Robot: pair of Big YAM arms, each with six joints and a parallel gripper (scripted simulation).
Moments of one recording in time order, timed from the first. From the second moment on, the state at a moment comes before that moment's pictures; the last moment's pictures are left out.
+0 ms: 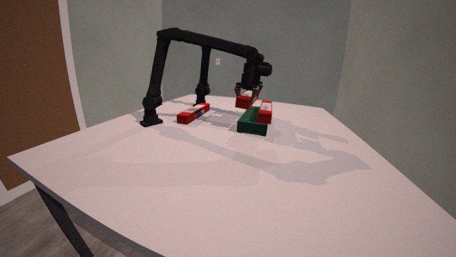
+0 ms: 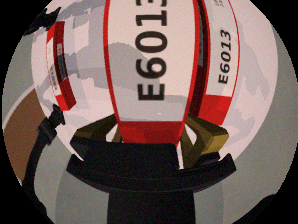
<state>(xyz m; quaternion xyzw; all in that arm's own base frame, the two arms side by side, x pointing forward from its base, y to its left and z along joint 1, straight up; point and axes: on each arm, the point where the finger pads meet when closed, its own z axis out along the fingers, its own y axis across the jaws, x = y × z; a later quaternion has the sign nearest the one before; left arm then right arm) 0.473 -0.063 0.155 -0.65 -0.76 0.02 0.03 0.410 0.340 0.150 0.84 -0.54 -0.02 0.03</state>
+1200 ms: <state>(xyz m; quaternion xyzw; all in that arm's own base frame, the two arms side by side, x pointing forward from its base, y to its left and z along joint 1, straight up) 0.479 -0.064 0.151 -0.65 -0.76 0.02 0.02 0.415 0.340 0.150 0.84 -0.54 -0.01 0.03</state>
